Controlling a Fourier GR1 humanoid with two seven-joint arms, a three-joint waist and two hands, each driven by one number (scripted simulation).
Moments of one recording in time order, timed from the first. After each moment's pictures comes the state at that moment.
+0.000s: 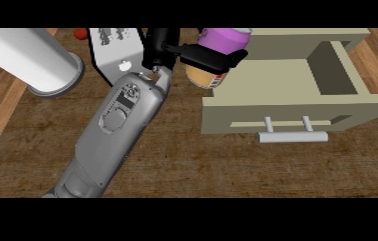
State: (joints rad) left arm -0.94 0.00 -0.19 -1.20 0.03 0.42 0.25; right arm 0.29 -0.03 -0.28 -2.17 -0.12 0.21 0.06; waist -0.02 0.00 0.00
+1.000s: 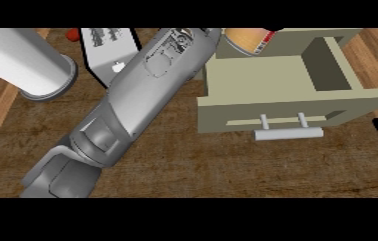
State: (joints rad) left arm -1.41 0.00 -0.28 -0.67 0.24 0.55 0.19; right arm 0.23 -0.04 -0.28 -2.15 -0.11 0.21 0.10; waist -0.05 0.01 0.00
